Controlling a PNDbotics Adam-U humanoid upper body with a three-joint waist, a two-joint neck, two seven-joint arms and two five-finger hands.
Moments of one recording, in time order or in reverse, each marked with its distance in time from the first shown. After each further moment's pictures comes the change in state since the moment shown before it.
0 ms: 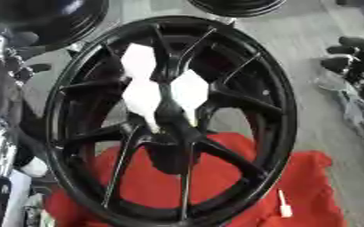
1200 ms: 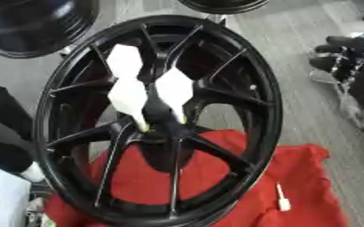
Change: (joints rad) left arm -0.612 0.426 -0.288 0.074 -0.140 -0.119 -0.334; right arm 0.037 -0.010 0.000 0.002 0.020 0.000 -0.001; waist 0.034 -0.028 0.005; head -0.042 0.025
